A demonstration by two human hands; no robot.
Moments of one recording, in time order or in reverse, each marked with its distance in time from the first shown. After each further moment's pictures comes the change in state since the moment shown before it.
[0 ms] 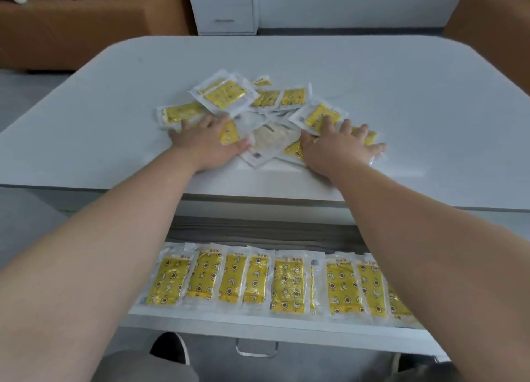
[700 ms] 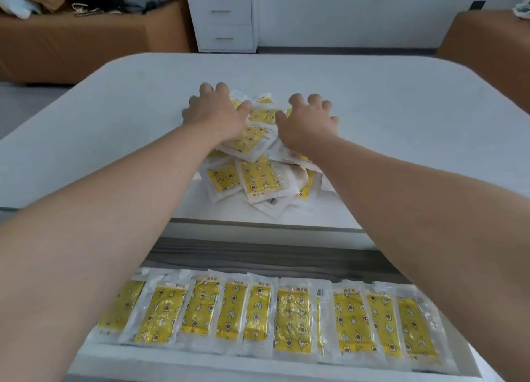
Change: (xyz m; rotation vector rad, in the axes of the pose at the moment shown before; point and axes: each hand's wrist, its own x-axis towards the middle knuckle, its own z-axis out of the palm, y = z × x) left_hand 0.037 0.042 -0.055 -0.193 0.334 -0.106; right_hand 0.051 -0.067 -0.026 0.140 0.158 -0.258
